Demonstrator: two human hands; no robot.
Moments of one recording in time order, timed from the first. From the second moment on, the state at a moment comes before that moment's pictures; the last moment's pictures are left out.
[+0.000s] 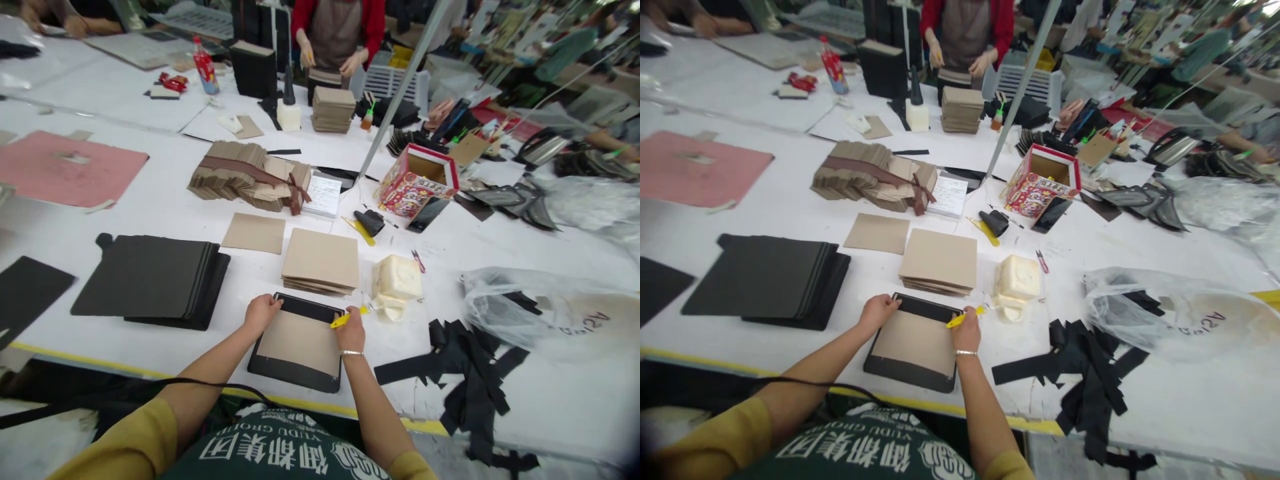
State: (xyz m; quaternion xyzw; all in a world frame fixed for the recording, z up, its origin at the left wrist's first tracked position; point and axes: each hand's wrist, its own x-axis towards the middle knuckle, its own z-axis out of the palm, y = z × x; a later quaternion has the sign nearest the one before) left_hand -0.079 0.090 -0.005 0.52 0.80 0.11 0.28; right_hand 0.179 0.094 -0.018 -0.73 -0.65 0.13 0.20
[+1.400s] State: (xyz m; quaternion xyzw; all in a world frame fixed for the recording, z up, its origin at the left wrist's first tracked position) left_hand -0.386 -0.033 0.148 0.31 0.88 0.33 0.16; right_hand 0.144 0.007 0.037 -0.51 -0.77 0.17 0.35
